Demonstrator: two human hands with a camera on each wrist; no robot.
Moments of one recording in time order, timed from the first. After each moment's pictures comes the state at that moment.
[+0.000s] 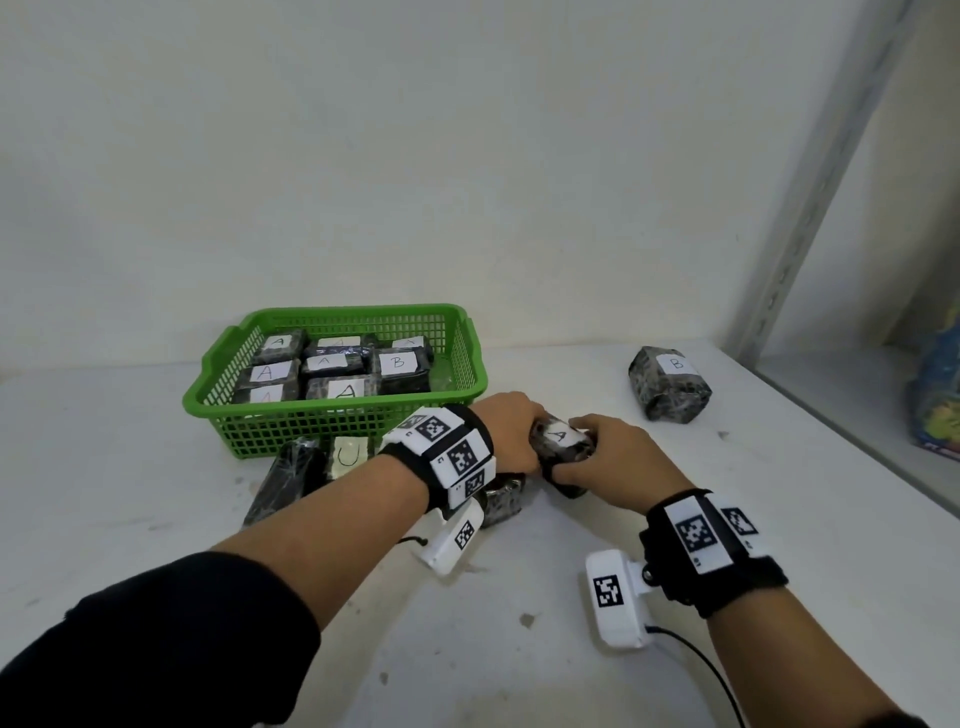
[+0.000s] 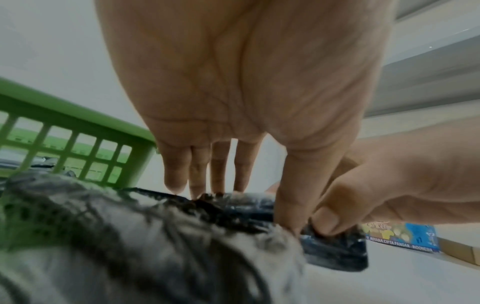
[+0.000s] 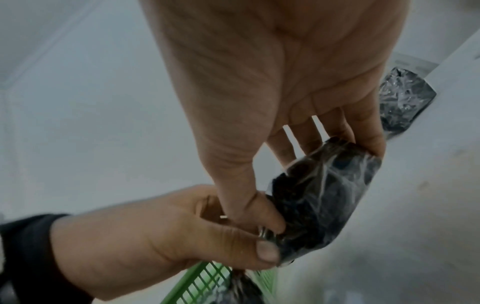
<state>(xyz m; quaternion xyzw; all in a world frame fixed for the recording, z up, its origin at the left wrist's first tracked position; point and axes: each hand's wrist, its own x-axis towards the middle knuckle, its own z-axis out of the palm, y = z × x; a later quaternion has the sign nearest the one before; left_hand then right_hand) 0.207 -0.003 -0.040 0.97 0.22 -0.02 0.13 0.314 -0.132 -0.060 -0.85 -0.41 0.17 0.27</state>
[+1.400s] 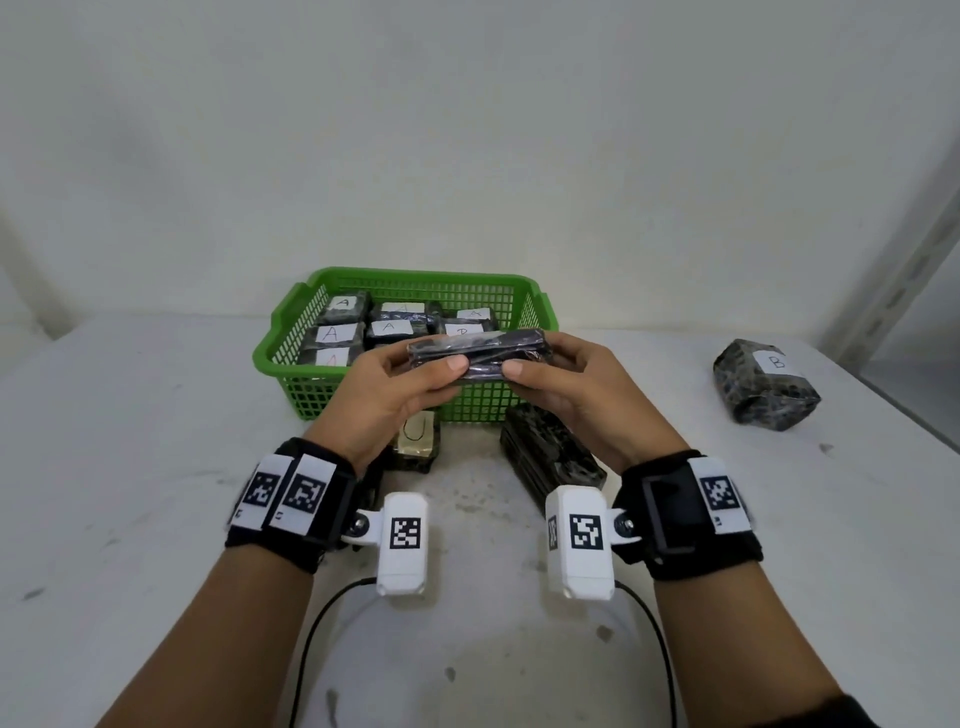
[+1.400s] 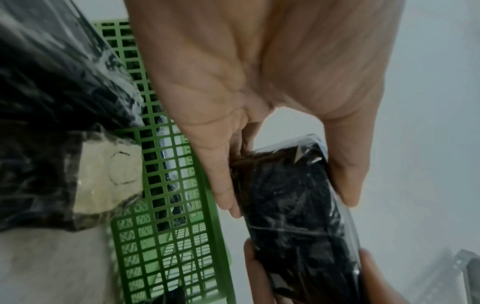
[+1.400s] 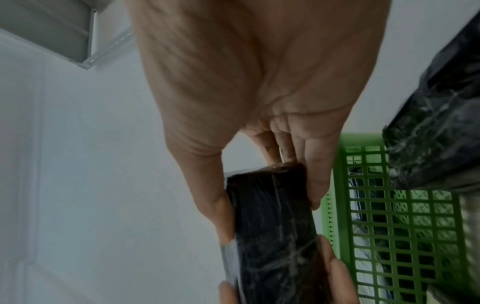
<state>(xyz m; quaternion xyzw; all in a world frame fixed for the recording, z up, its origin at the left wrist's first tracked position) 0.055 0.069 -0.063 0.58 0.20 0.40 0.68 0.247 -0.038 -0.046 -0.51 -0.44 0.41 0.61</state>
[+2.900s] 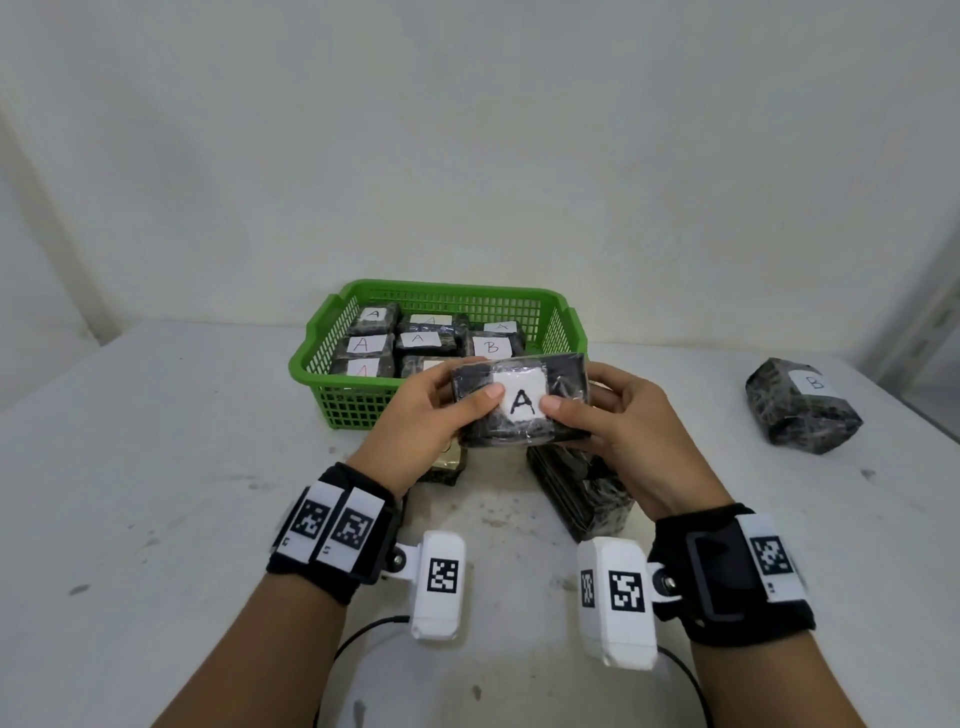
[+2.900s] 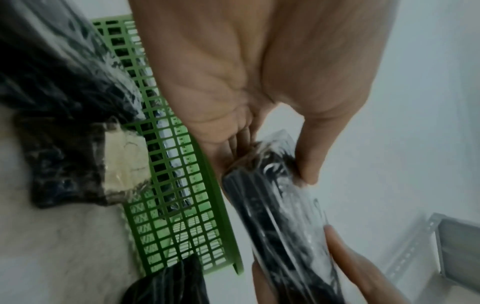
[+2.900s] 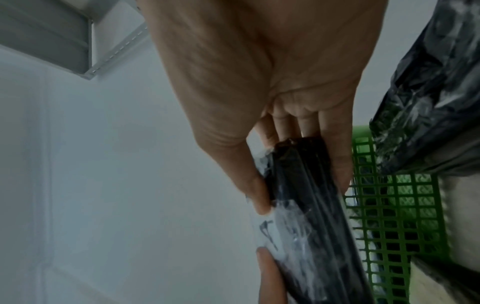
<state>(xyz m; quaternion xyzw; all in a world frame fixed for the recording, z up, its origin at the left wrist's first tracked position) 0.052 0.046 -0.060 0.64 0.24 0.37 0.63 0.247 -0.054 -0.058 -0.53 -0.42 0.38 0.63</state>
